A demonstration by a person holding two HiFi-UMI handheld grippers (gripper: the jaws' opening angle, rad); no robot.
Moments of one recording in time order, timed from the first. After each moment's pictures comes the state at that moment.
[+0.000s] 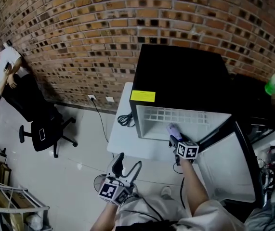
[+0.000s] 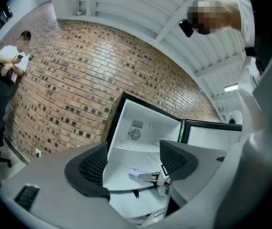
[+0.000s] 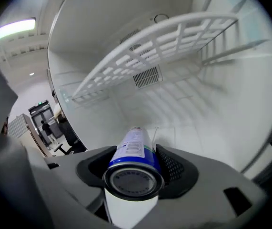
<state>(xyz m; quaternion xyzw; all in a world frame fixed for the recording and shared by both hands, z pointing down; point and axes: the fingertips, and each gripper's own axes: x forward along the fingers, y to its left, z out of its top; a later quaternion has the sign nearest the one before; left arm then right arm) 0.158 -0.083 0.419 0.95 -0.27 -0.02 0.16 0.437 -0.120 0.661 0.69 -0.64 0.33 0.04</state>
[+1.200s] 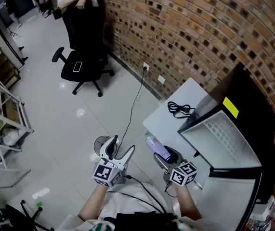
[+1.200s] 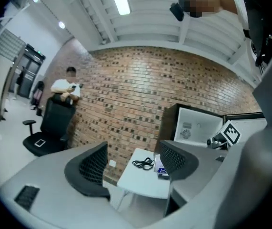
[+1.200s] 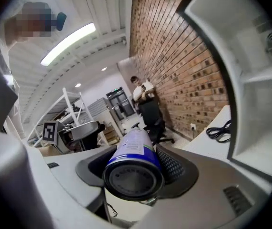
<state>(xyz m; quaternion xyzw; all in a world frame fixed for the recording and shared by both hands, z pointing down) -0.065 -0.087 0.470 0.84 -0.53 -0.01 0.13 0.092 -0.089 0.531 0.33 -0.90 0.28 0.08</state>
